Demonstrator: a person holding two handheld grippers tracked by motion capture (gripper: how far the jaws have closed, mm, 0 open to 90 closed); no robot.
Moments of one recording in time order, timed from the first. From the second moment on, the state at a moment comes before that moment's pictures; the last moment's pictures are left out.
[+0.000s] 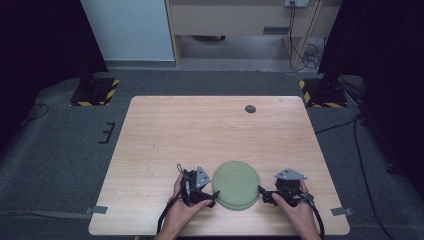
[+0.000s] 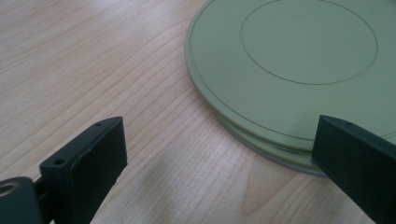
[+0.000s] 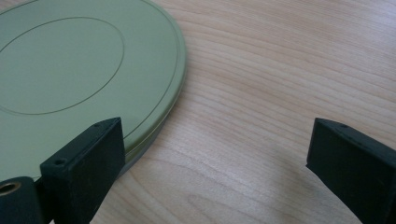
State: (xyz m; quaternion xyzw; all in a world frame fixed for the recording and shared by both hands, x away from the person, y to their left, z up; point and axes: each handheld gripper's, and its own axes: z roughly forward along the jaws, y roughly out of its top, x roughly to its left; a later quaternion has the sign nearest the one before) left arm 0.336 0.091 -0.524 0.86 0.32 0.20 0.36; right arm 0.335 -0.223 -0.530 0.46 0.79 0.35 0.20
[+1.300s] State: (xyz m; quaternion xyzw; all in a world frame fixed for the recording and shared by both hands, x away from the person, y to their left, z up) left arm 0.342 0.088 -0.523 0.86 0.32 0.20 0.35; right arm 0.342 -0.218 -0.533 0.48 0.78 0.35 0.21
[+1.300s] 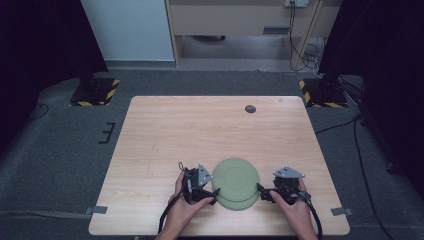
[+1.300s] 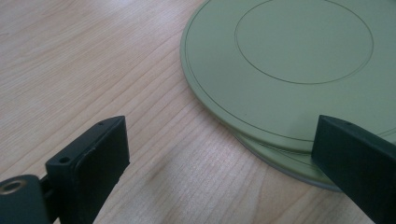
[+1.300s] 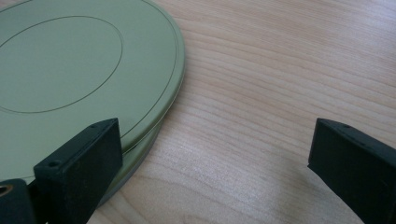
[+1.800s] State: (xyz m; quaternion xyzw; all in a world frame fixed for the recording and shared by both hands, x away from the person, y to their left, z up) left arm 0.345 0.087 -0.522 0.86 0.32 0.20 0.35; right arm 0.344 -0.217 -0.533 0.48 0.77 0.35 0.22
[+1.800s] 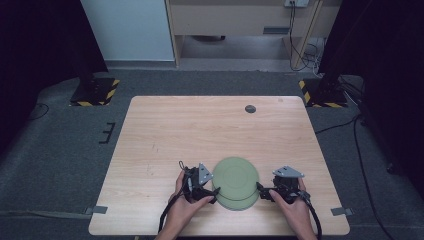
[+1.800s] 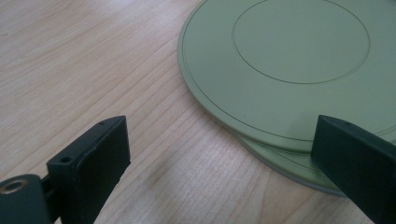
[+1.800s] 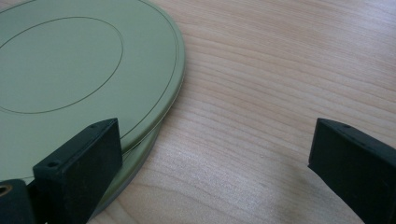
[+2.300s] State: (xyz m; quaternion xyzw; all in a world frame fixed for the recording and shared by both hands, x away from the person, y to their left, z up) left arm 0.354 0.083 -0.521 0.86 0.33 0.20 0.34; right arm 0.345 -0.216 -0.532 0.49 0.77 0.35 0.22
